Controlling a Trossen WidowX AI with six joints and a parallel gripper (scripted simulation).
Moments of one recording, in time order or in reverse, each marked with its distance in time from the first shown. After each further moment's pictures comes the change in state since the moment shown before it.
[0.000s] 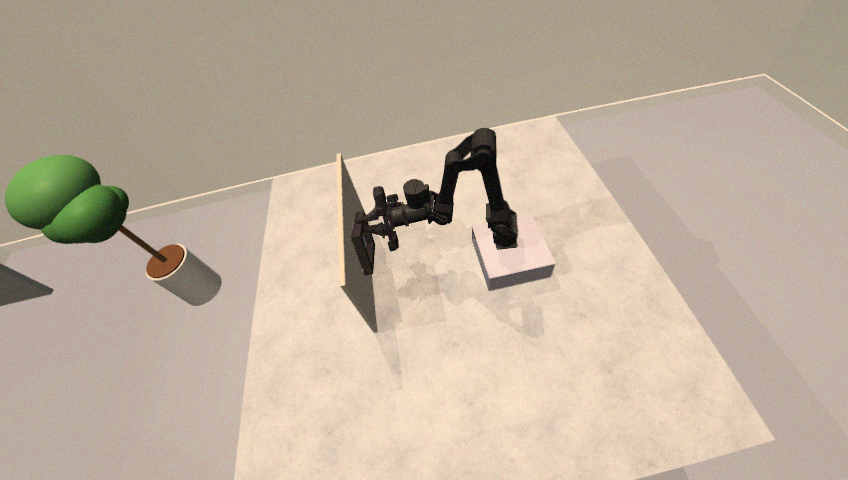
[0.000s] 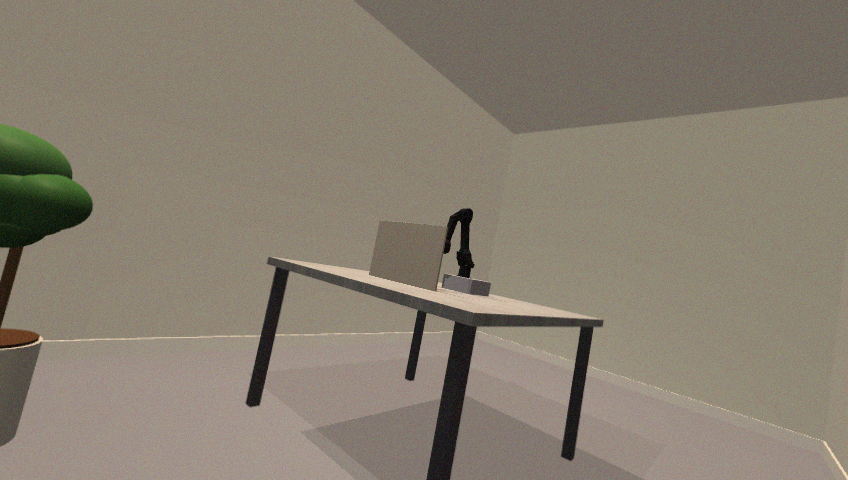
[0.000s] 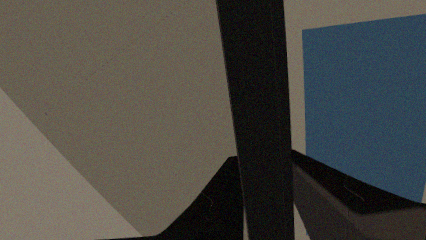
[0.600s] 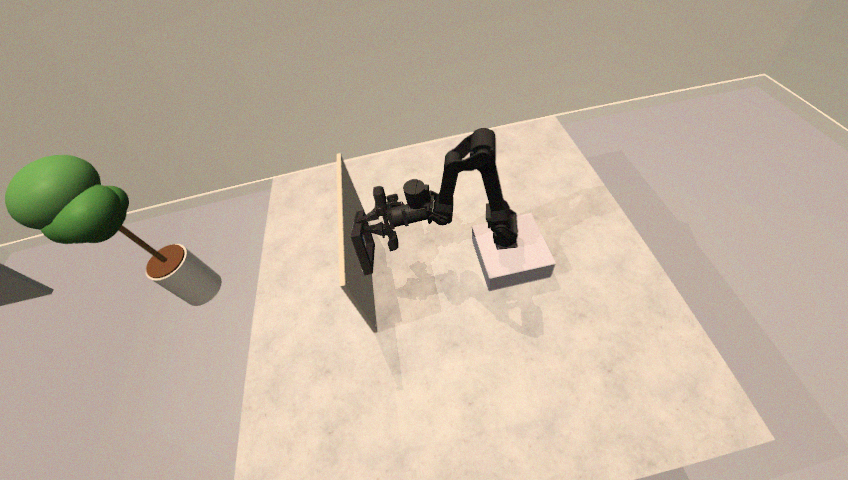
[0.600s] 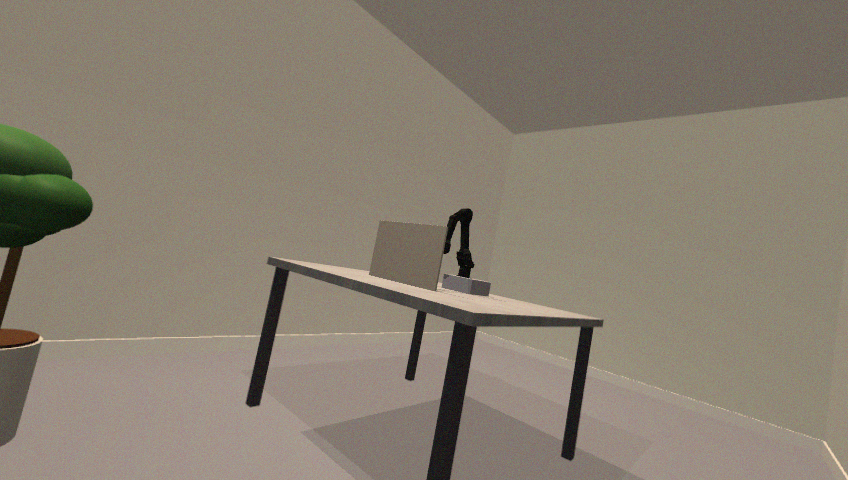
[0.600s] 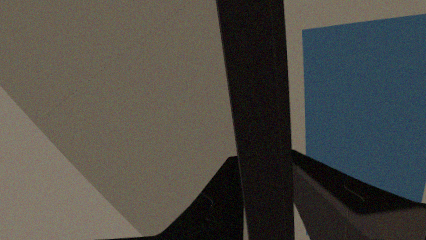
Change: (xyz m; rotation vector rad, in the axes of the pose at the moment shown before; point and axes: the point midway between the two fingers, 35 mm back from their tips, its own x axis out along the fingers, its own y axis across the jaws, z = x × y) arm 0.000 0.000 0.001 -0.001 -0.001 0.004
